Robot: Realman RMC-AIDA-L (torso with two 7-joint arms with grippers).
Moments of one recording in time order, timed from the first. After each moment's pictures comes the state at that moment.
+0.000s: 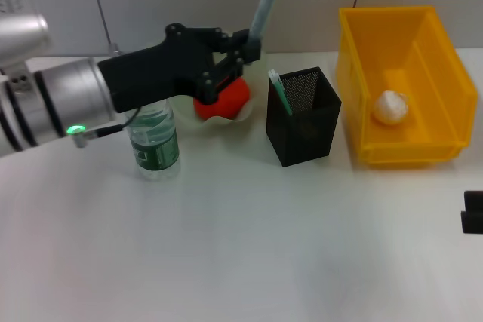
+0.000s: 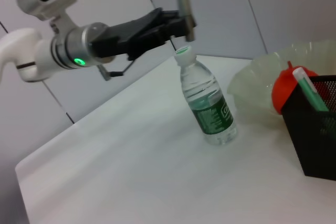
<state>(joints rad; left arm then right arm) -0.57 -2.08 1.13 0.73 1.38 1.31 -1.21 0.30 2.02 -0.58 -1.20 -2.03 -2.00 1.86</state>
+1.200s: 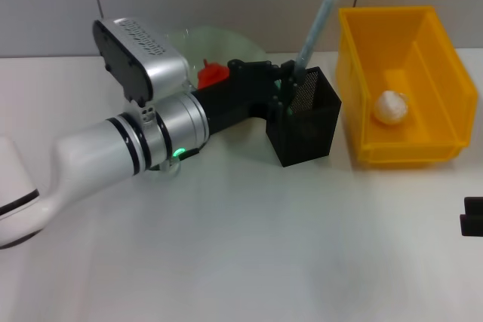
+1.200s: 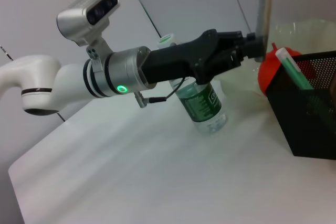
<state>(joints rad) -0.73 -2.08 1.84 0.42 0.48 0.84 -0.80 0.32 2.02 -0.54 -1.17 -2.09 -2.00 1.88</state>
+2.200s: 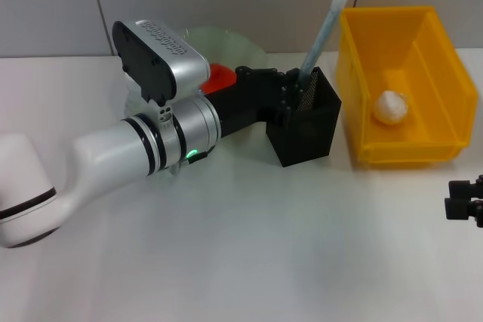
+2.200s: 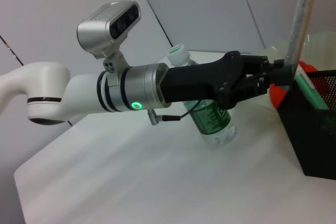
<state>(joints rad) -0.74 -2.08 1.96 0.48 0.40 0.69 -0.82 0.37 2.02 -0.55 -1.14 -2.09 -1.98 1.88</state>
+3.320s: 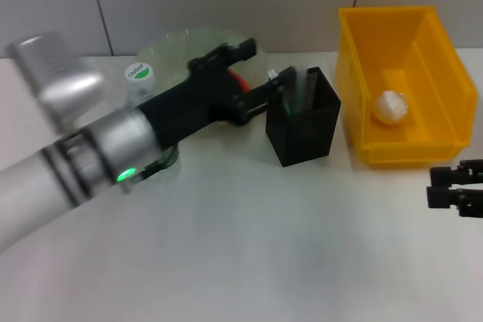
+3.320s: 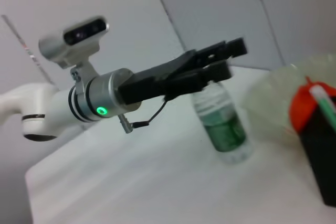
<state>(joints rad) -0.46 -2.02 1.87 0.71 0.47 0.94 -0.89 0.42 2.03 -0.55 -1.10 -2.07 -1.98 1.81</state>
